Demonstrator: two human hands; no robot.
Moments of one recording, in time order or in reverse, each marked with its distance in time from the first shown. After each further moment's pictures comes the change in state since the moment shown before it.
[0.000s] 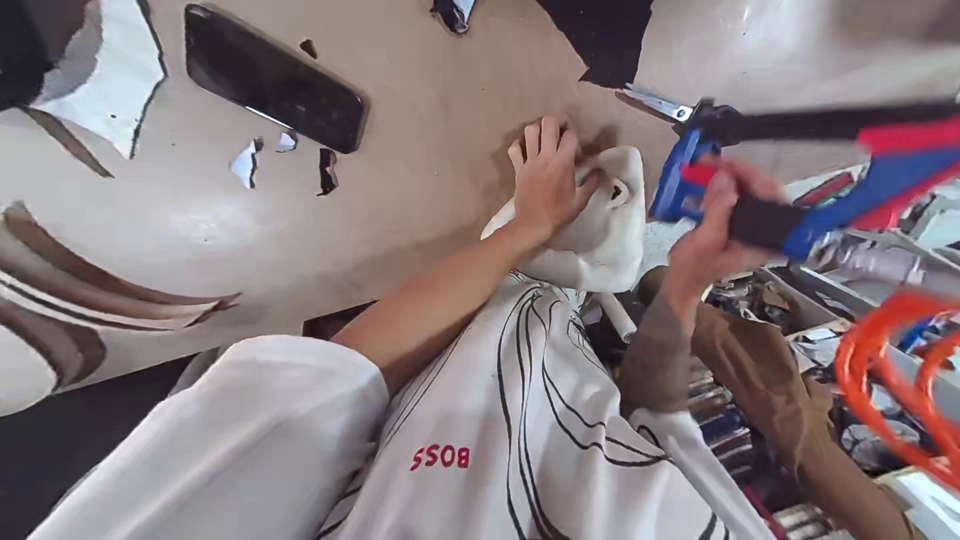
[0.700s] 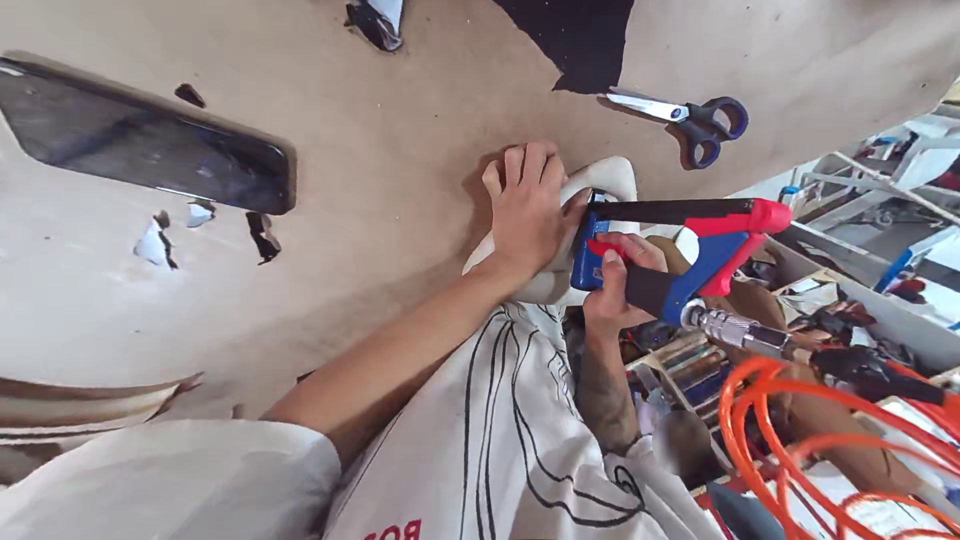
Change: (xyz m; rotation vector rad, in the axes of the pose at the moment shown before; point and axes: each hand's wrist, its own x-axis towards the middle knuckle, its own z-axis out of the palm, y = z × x) left_hand 0.001 -0.004 0.001 0.052 -0.052 0.104; right_hand -0.093 -0.004 0.065 0.097 0.226 0.180
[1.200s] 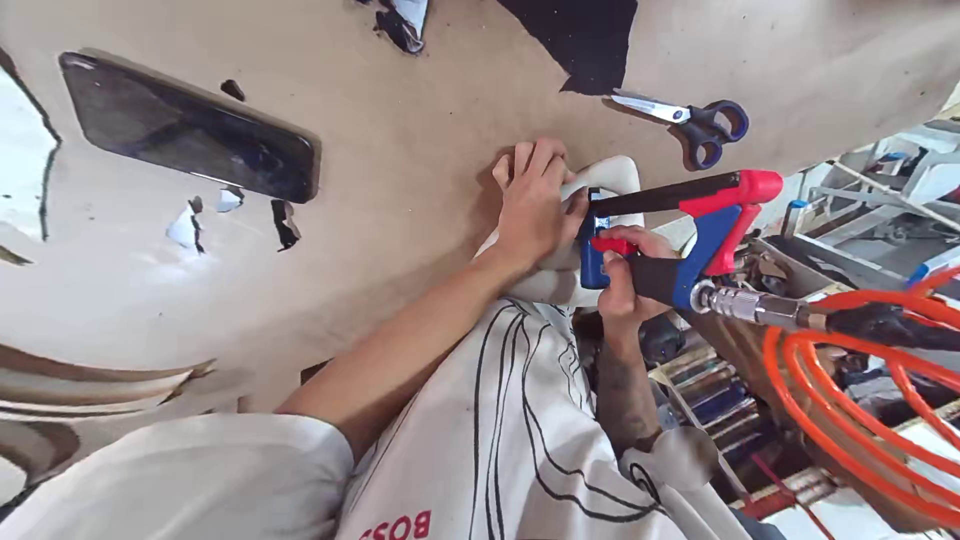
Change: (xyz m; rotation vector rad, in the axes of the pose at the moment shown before) left_hand -0.002 -0.005 -0.010 -0.175 -0.034 0.071; right_hand 0.008 0.000 -0.016 0.073 -0.166 0.026
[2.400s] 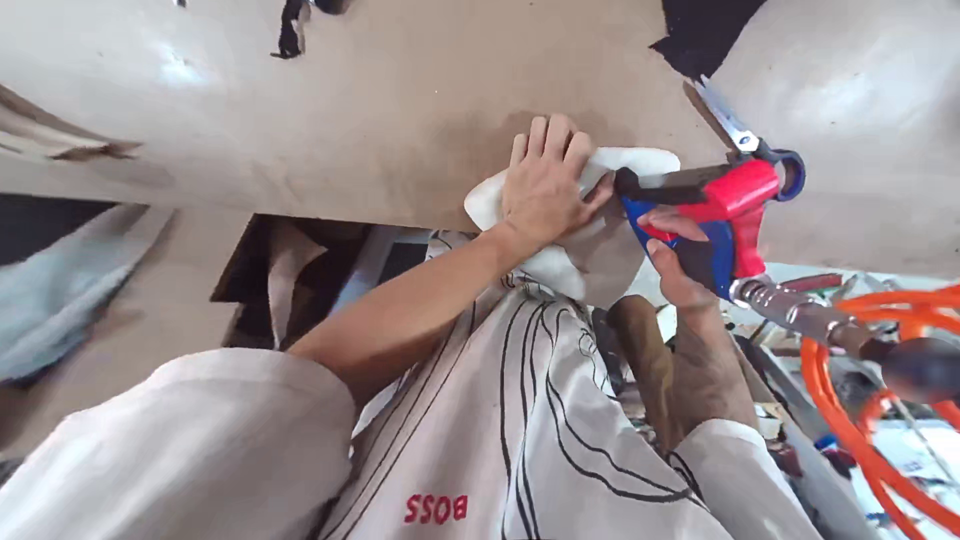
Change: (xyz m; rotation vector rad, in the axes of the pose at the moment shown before) left_hand -0.037 0.016 0.042 0.301 0.352 -0.285; right_hand 0.107 0.075 -0.086 0.167 -0.868 -0.121
